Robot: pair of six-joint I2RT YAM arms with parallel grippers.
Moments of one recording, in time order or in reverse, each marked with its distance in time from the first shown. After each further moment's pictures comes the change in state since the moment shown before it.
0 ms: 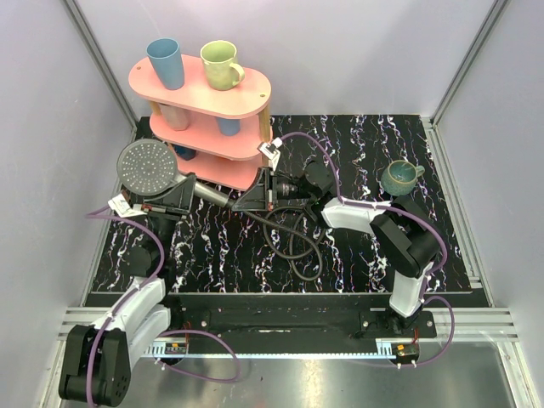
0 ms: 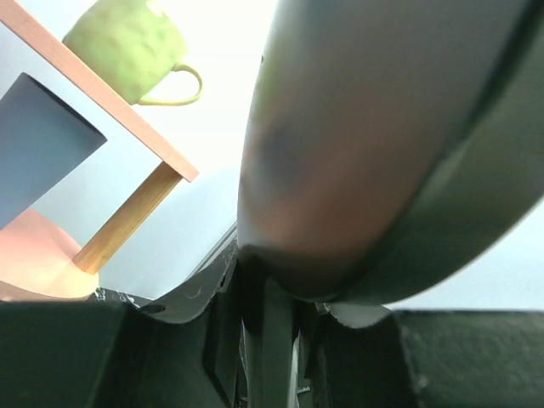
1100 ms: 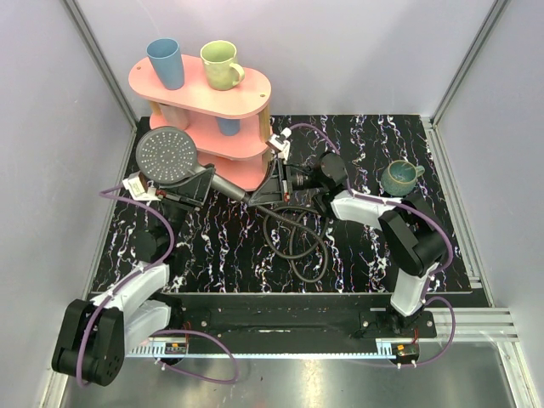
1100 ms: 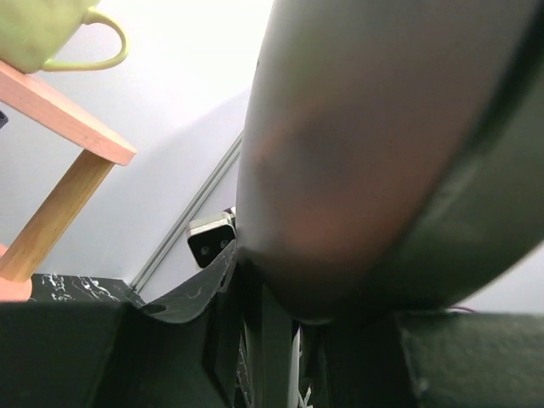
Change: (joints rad) left arm -0.117 0.150 0.150 0.043 0.087 0.060; right arm -0.101 -0.027 0.019 0.097 -0.190 0.261
